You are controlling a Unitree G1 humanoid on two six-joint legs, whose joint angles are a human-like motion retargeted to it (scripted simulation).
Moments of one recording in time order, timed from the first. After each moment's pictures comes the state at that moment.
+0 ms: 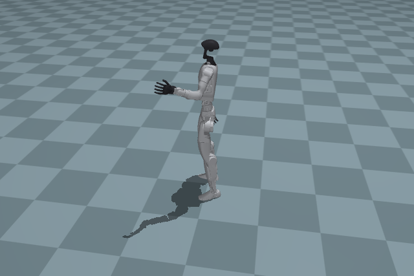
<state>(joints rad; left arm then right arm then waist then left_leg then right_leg) -0.31 0.45 0.42 0.15 -0.23 0.03 0.69 0.05 -0.23 0.04 1.55 -0.50 0.13 0.26 -0.02 0.10 -0.19 -0.03 0.13 0.46 0.01 -0.14 -0.12 -0.11 -0.12 -0.36 0.10 0.00 0.08</state>
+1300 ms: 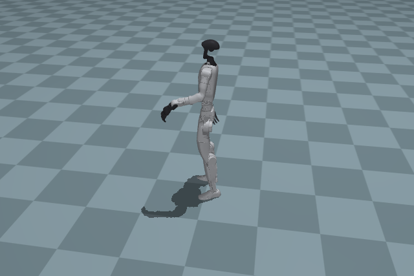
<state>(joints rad) -0.12 0.34 0.04 0.42 0.70 0.18 -0.60 0.02 -0.23 0.03 1.55 -0.52 0.17 0.33 -0.07 0.09 -0.15 0.04 0.11 0.48 0.00 -0.15 -0.11 -0.06 -0.07 -0.33 0.04 0.01 0.03</state>
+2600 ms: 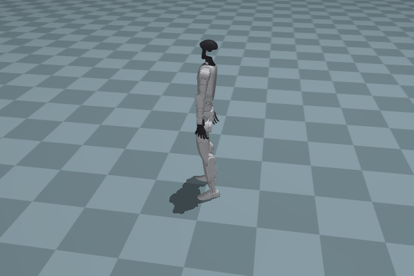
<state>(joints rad) -0.08 0.05 0.04 1.69 0.28 0.06 -0.11 0.00 -0.21 0.04 1.56 -0.50 0.15 0.36 -0.09 0.07 -0.13 0.02 0.11 0.47 0.01 -0.15 -0.11 -0.07 -0.07 -0.34 0.04 0.02 0.03</state>
